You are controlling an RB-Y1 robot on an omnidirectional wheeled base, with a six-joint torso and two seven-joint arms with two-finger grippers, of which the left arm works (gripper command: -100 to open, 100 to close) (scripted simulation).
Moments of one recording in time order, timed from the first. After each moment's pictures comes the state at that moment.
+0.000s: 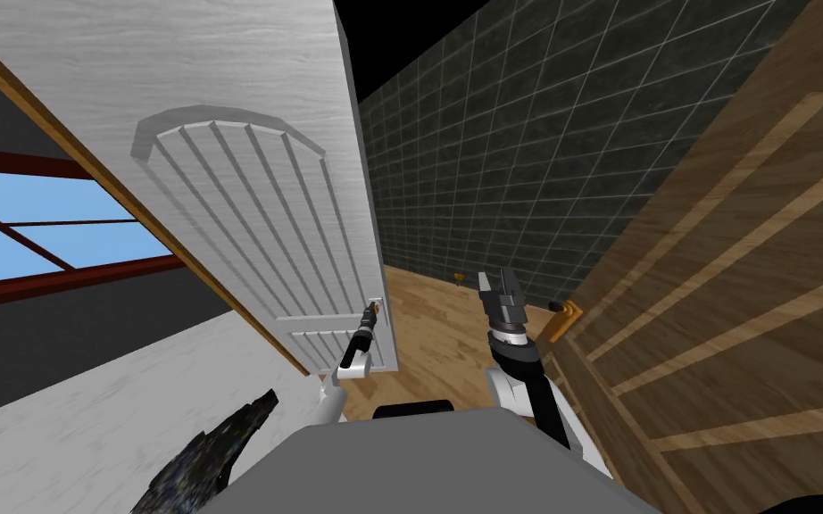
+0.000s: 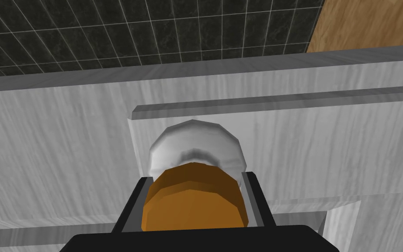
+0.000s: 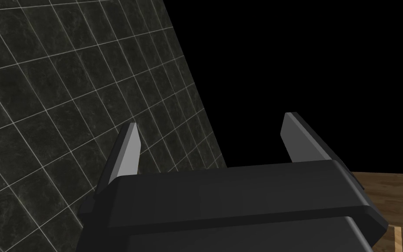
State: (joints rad) arm -0.07 0.05 -0.03 -1.21 0.08 -0.29 -0.03
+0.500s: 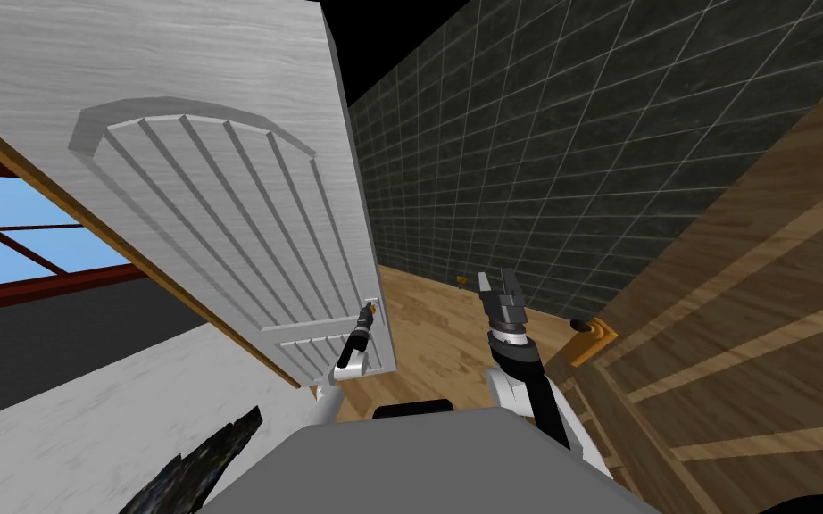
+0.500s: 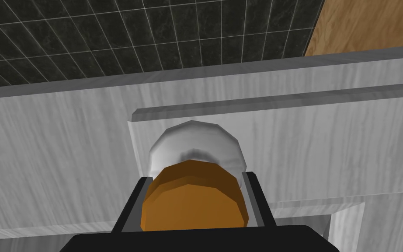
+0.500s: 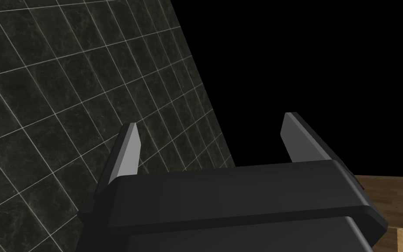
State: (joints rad) arm -0.08 0.06 0.00 -1.19 0.08 -0.30 -0.04
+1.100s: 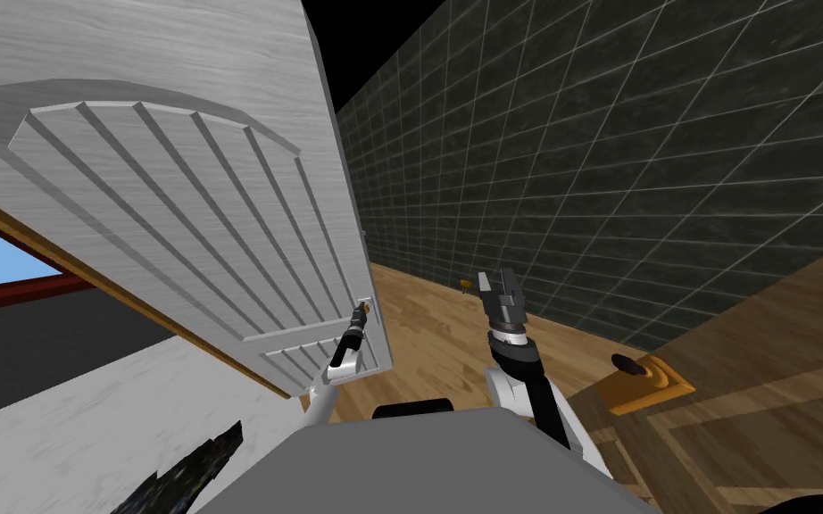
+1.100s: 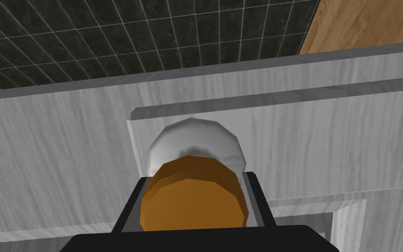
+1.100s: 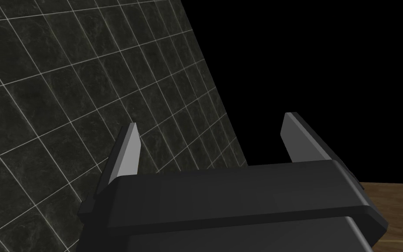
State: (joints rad) arm -0.09 0.08 0.07 -1.18 0.09 -0.29 -0.04
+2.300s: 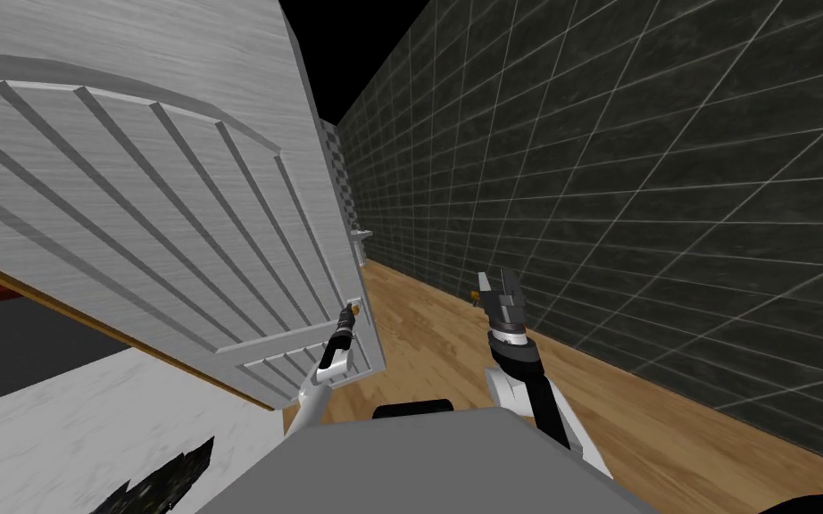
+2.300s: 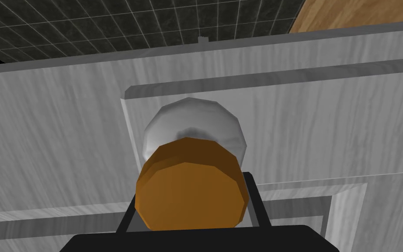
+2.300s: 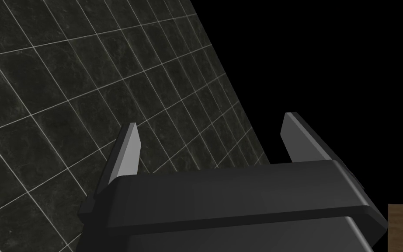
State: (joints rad) arm -0.11 0.08 0.22 -1.15 0.11 -0.30 -0.07
